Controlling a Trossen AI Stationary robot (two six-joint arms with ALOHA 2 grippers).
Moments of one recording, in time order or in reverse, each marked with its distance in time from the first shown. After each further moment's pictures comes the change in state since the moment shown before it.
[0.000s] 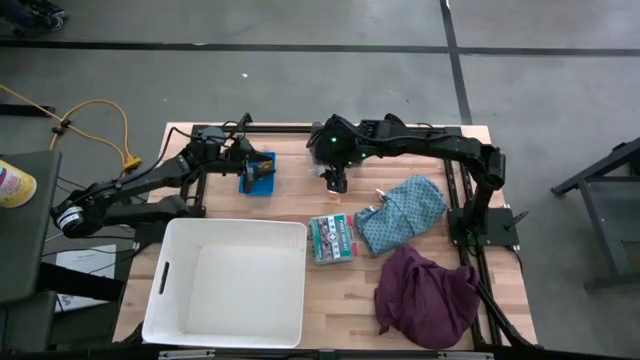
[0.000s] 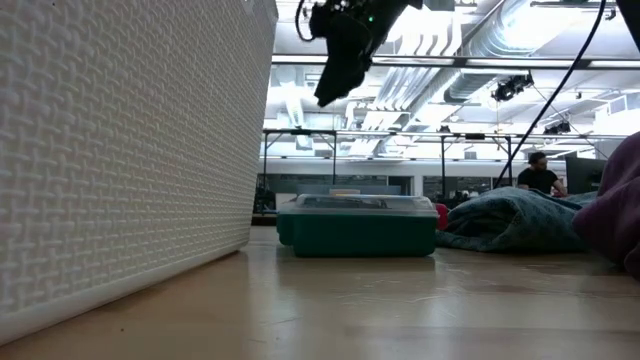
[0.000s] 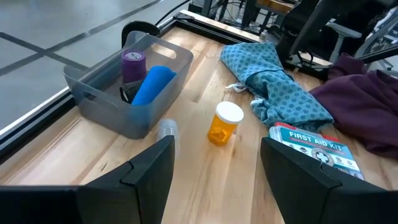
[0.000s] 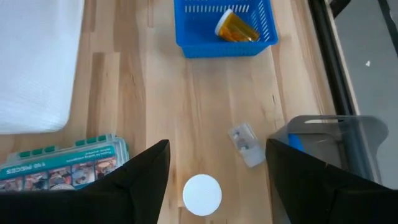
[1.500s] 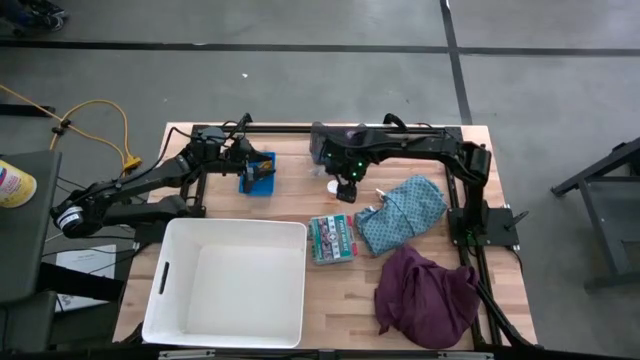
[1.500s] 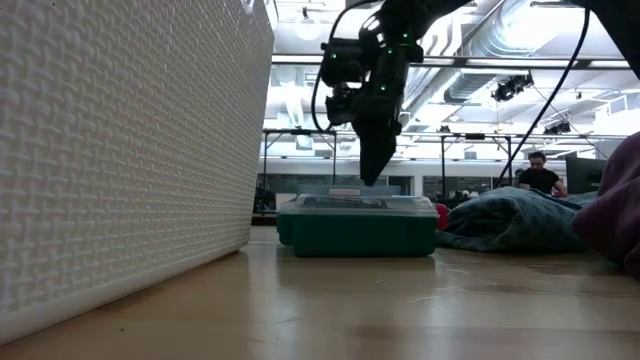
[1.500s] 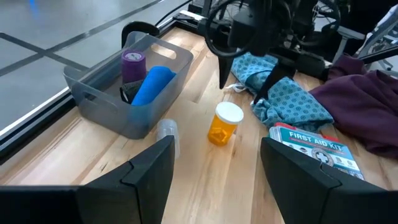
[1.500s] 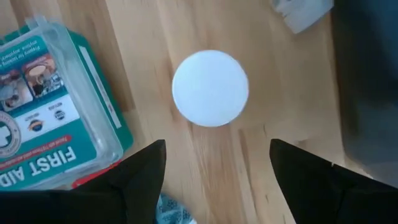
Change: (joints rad) left arm 0.000 0.000 0.000 0.001 0.001 0.001; right arm -0.054 0.112 -0.173 -0.135 -0.048 0.136
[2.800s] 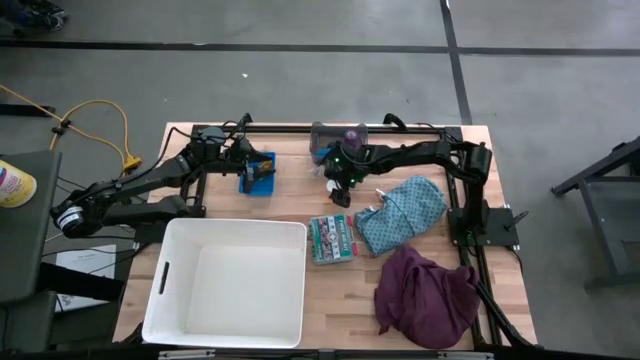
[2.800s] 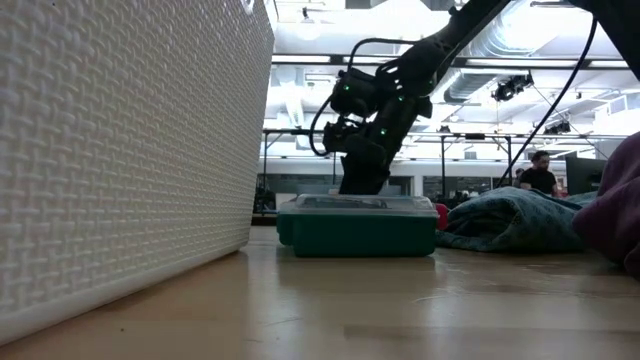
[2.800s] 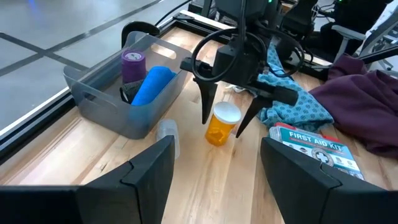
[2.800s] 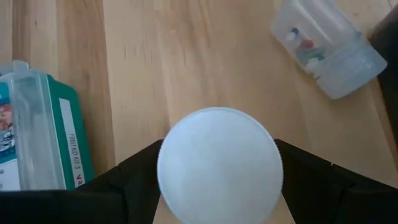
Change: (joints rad) left arm 0.000 0.000 0.000 0.000 0.000 0.000; right arm -0.043 -0.001 -0.321 0.618 -0.132 -0.033
